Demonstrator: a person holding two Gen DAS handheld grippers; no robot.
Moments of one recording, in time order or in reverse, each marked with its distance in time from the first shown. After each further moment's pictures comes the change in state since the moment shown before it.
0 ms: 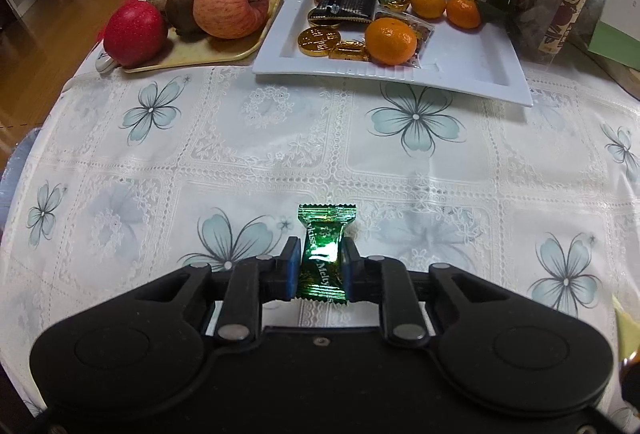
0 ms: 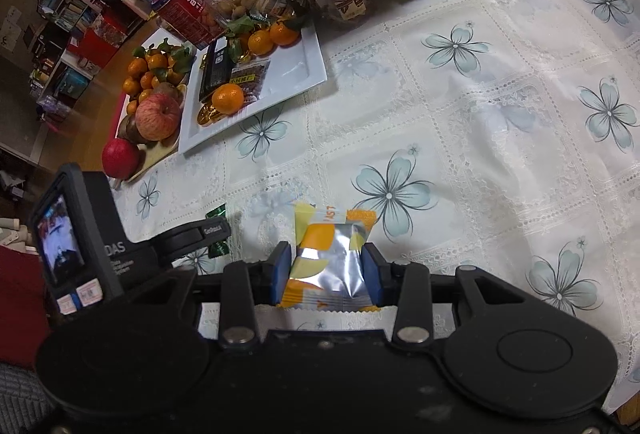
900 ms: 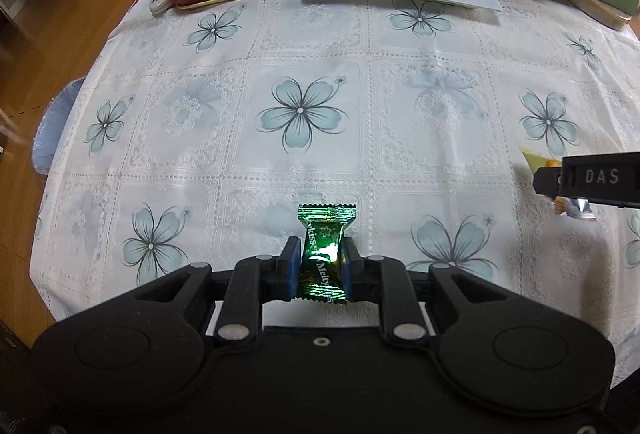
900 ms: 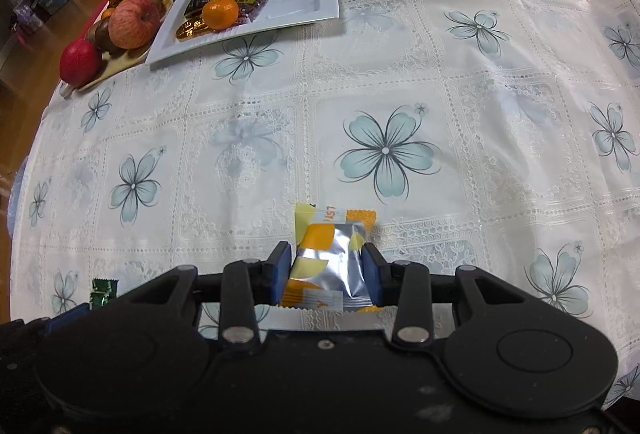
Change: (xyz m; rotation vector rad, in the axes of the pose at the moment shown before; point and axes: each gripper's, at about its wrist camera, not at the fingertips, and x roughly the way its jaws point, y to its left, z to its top) left arm -0.071 0.051 -0.095 0.058 0.082 -0.020; right arm 0.053 0.030 -0.045 -0.236 0.053 -0.197
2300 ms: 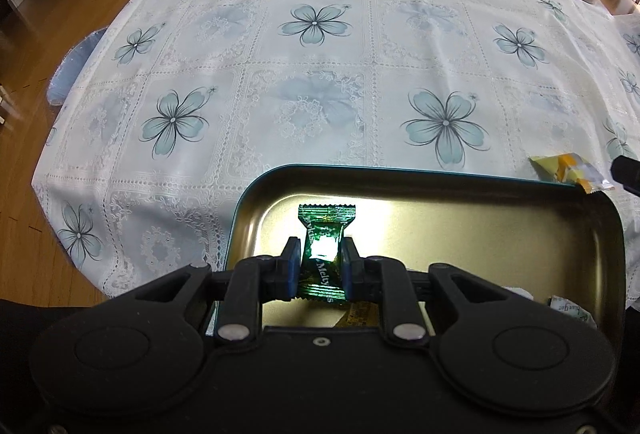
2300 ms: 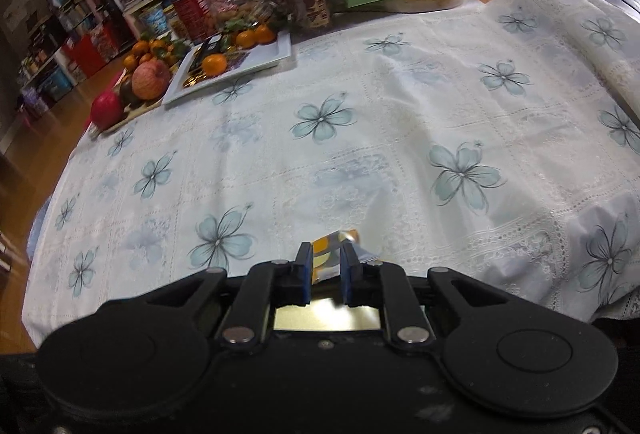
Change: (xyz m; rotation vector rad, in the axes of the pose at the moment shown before) left arm -0.029 0.015 -0.113 -0.028 -0.043 -0.021; right arm -0.091 -0.043 -0.163 0.157 -0.306 0.018
